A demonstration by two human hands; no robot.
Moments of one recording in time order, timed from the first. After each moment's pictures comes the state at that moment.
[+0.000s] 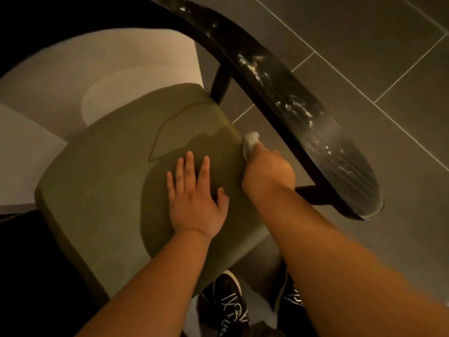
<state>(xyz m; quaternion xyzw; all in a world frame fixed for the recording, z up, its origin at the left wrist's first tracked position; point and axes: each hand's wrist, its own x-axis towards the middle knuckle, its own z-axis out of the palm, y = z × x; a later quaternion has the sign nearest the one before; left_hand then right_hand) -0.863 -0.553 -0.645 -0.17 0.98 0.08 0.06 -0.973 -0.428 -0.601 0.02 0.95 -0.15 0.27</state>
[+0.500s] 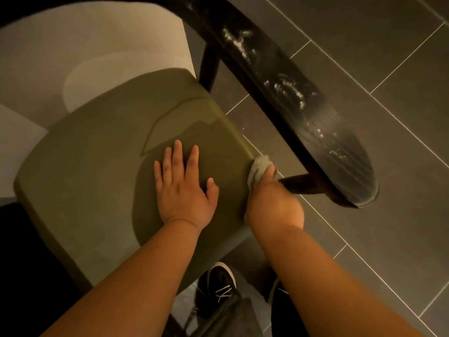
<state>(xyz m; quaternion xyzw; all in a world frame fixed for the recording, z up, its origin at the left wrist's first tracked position) -0.860 -0.554 -0.656 -0.18 0.98 0.08 0.02 -0.906 -0.391 -0.629 0.04 0.94 -0.02 0.34</state>
